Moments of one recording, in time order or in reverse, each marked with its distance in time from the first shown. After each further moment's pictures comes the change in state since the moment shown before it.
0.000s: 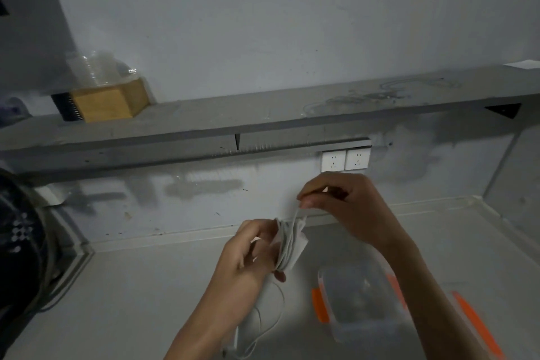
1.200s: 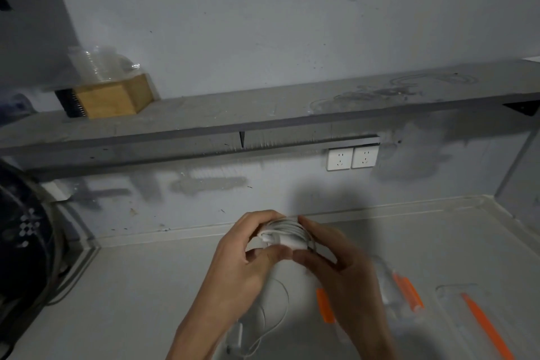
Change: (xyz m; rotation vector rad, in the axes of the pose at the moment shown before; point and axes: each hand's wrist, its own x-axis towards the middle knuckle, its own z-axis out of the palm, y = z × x) left_hand 0.016 -0.011 -0.012 0.304 0.094 0.002; right_hand -0.066 -0.009 0.078 0.545 0.348 0.325
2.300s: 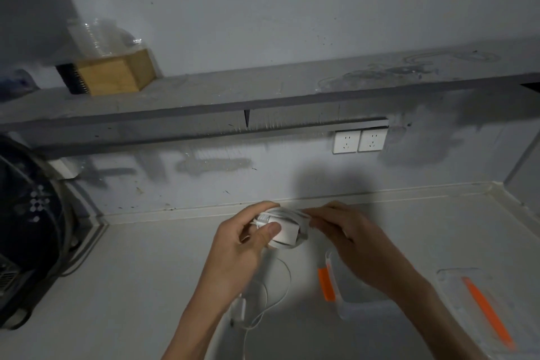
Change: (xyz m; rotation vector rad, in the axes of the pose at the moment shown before) left_hand 0.000 -0.029 0.001 -0.066 0.085 -0.096; right_hand 0.036 0.006 -0.038 -0.764 -0.426 -0.195
